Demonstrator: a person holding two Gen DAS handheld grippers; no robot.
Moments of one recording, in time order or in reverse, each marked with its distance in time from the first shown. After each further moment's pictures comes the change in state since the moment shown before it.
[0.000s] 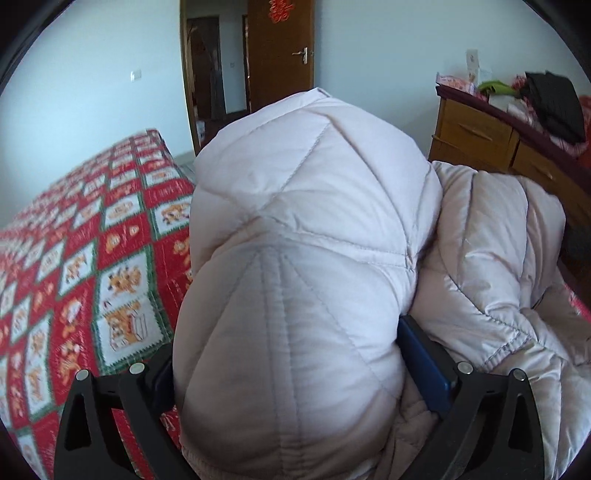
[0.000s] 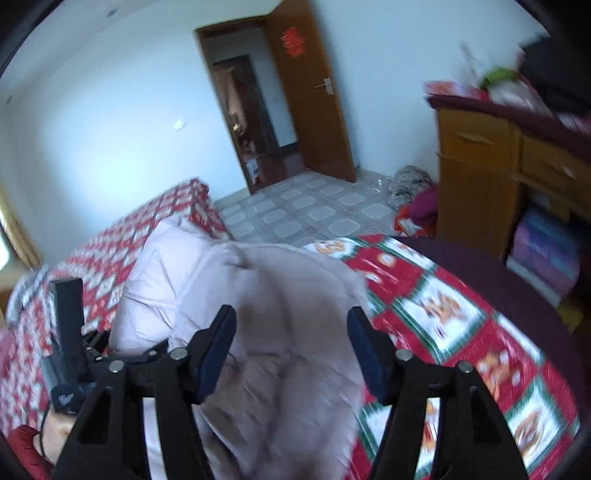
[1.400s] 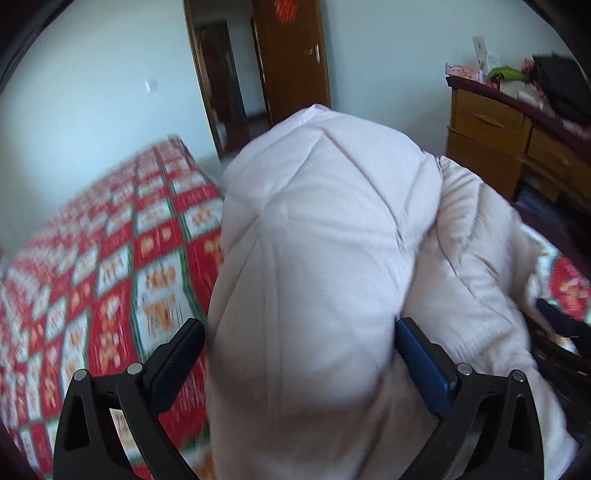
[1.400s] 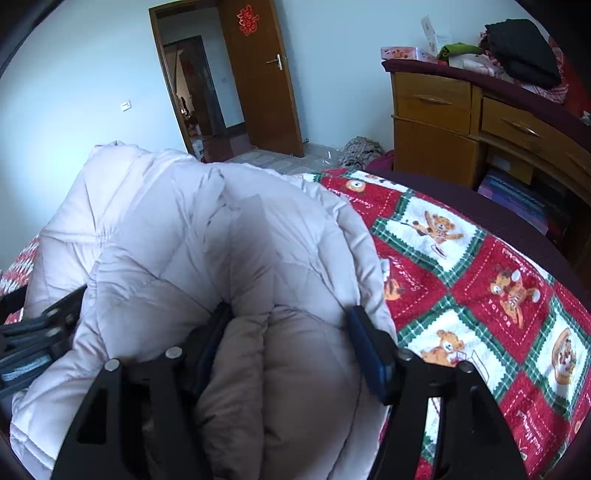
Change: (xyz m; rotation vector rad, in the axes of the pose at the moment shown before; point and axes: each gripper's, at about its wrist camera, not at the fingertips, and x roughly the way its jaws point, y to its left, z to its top) left arm -0.033 -0.005 -0.001 -0.008 0.041 0.092; right arm 0.033 -0.014 -0.068 0.133 0.042 -0.170
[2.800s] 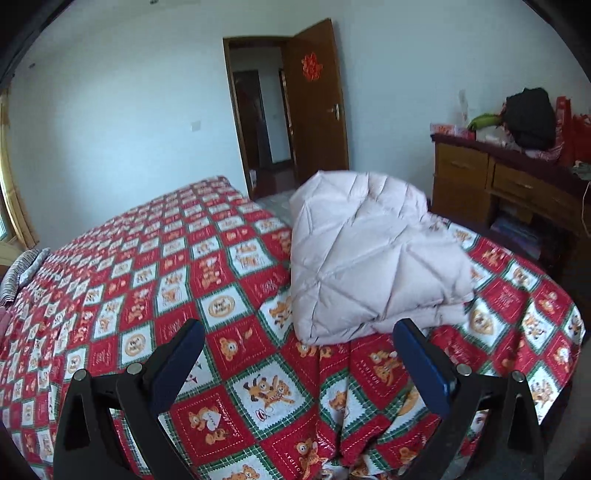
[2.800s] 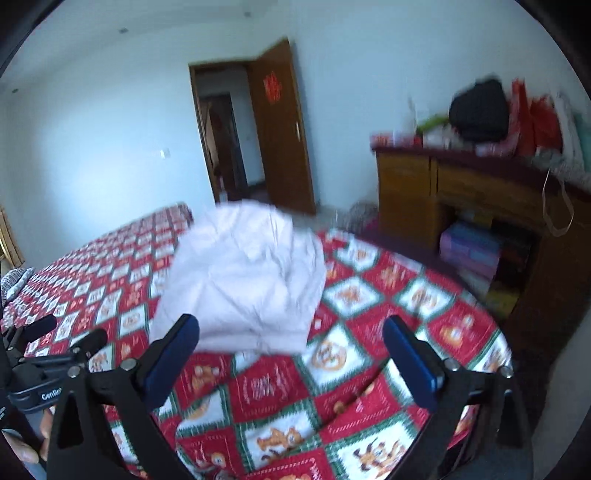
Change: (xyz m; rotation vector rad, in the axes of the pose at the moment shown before) left arm -0.244 0.003 -0.159 -0.028 -0.263 0.096; right arm -0.290 0.004 -0.101 -0.096 -0.350 0.009
